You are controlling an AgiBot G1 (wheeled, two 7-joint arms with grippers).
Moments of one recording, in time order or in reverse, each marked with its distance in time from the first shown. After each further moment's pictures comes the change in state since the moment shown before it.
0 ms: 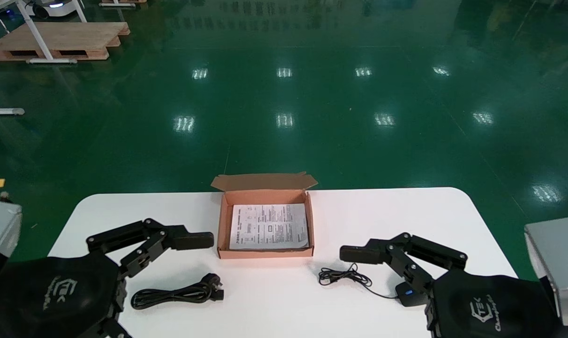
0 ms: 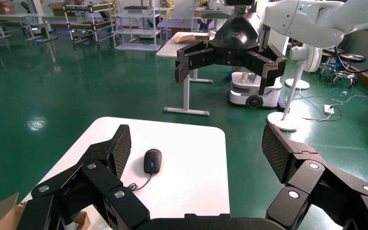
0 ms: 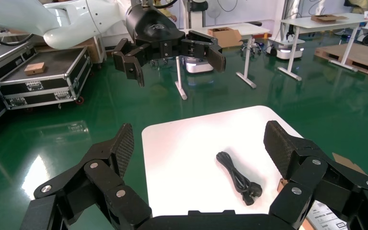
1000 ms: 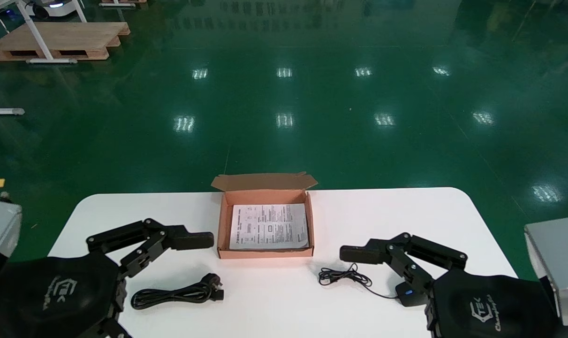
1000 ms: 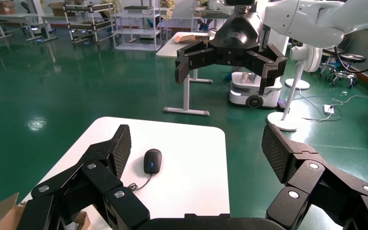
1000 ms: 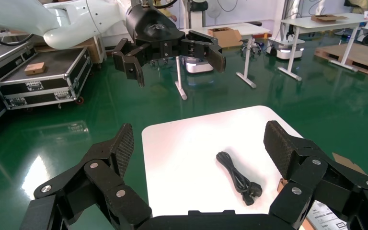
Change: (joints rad) left arm 0.000 0.000 0.000 0.000 0.000 0.000 0.000; right arm 0.000 0.000 0.000 0.000 0.000 0.000 0.000
